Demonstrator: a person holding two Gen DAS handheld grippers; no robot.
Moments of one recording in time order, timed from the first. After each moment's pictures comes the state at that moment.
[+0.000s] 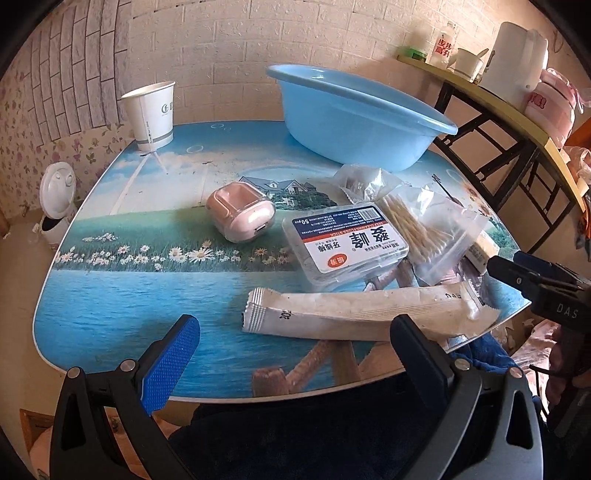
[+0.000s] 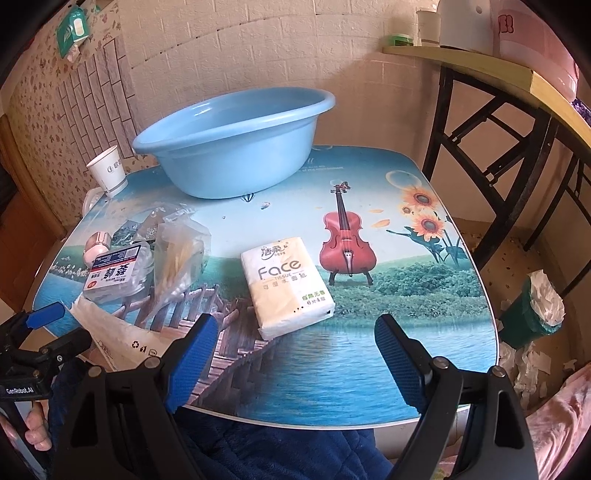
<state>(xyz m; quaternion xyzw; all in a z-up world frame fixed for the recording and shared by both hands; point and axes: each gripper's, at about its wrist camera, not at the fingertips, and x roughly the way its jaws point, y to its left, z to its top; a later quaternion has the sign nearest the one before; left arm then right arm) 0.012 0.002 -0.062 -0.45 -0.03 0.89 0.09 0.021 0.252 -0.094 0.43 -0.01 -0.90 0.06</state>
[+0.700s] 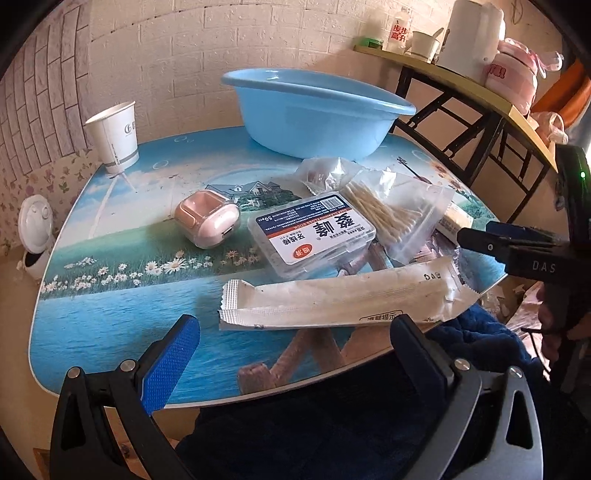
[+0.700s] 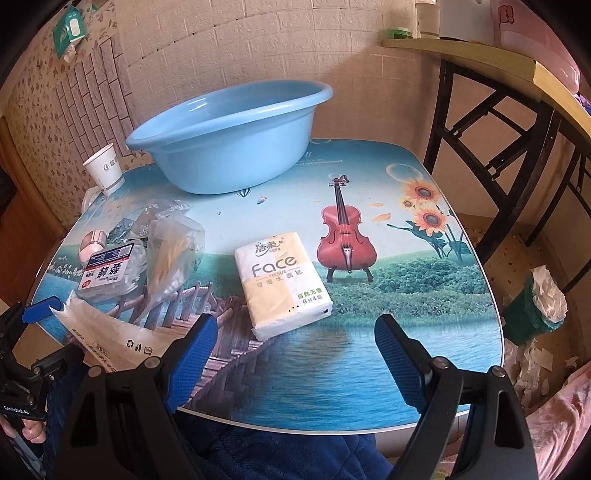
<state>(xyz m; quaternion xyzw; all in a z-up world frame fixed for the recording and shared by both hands) 0.019 0.006 -0.061 -0.44 -0.02 0.88 0.16 0.016 0.256 -0.101 0.44 -0.02 -0.90 0.06</state>
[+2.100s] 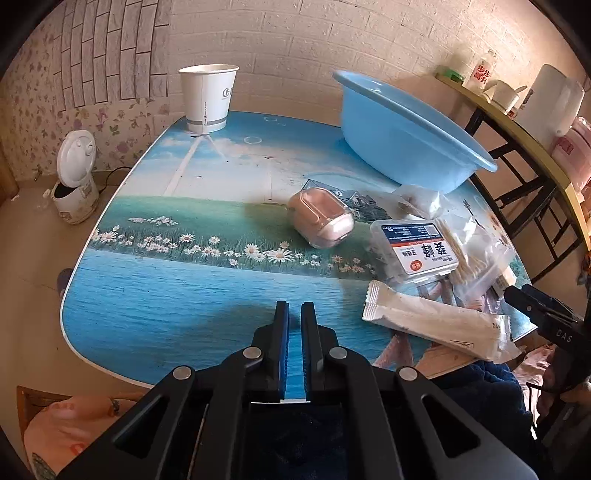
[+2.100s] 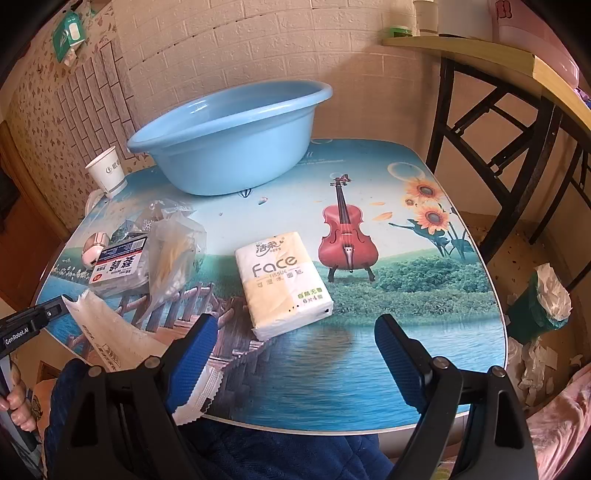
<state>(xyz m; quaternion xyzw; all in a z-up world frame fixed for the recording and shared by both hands) 0.010 -0.054 -0.061 -0.46 -0.10 0.88 0.07 0.014 0.257 -0.103 0.44 -0.03 -0.90 0.06</state>
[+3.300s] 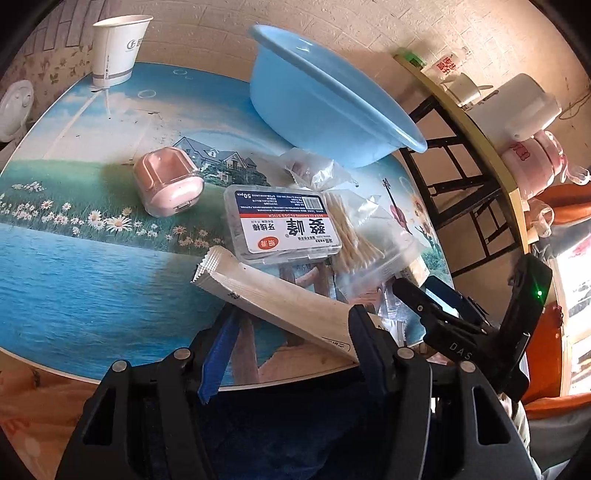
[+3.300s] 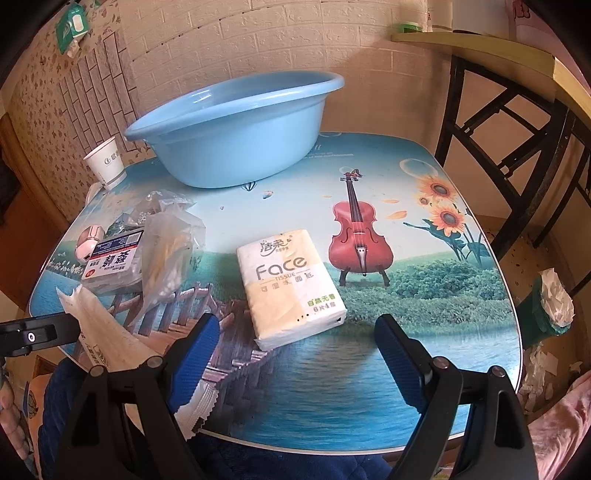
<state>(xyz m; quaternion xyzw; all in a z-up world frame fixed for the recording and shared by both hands) -0.007 0.006 -0.060 -0.52 -0.20 0.81 0.17 0.002 0.250 -0.116 0.44 -0.02 -0.89 0.07</state>
